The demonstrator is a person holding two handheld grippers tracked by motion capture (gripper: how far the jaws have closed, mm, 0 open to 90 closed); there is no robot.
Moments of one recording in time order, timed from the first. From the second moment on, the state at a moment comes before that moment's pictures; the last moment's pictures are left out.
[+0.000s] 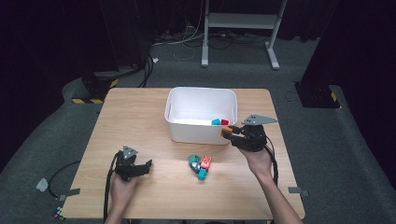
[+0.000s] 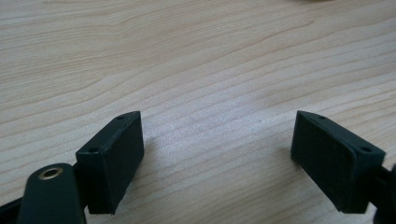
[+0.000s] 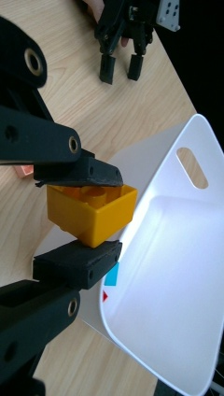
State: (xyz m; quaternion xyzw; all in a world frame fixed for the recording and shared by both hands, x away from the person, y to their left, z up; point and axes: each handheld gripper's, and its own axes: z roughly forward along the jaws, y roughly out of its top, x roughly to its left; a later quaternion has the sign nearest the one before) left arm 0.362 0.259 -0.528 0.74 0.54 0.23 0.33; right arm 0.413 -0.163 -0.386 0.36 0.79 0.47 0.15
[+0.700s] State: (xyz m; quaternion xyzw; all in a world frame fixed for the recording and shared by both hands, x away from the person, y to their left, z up) left arm 0.361 0.259 -0.528 0.75 0.53 0.23 0.33; right arm 0.451 -0.148 -0.337 0.36 0.79 0.47 0.14
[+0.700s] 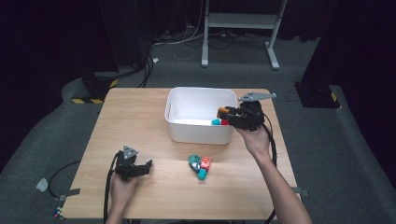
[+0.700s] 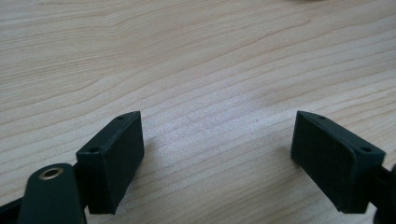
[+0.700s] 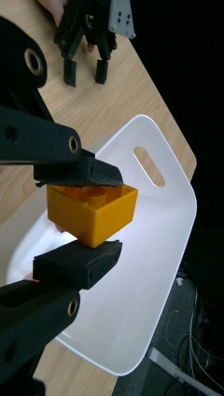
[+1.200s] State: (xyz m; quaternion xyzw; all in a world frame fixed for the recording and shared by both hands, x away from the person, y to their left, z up) left arm 0.361 0.259 -0.528 0.74 0.53 0.23 0.33; right arm 0.501 -0.115 -0.341 0.39 0.79 0.46 0.14
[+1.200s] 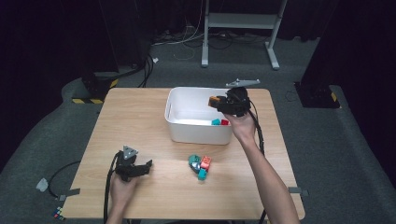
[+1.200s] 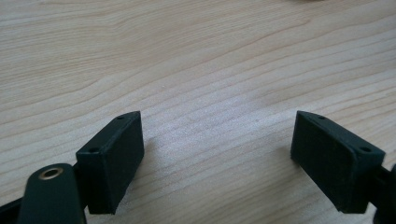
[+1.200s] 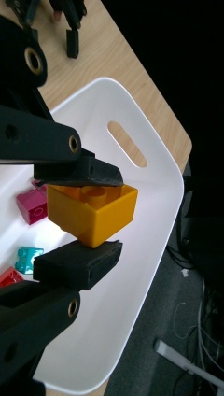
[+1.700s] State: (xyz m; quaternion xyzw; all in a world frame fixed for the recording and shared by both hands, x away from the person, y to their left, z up) left arm 0.361 0.259 -0.528 0.74 0.53 0.23 0.33; right arm 0.526 -0.108 -0.359 0.42 0.78 0.44 0.15
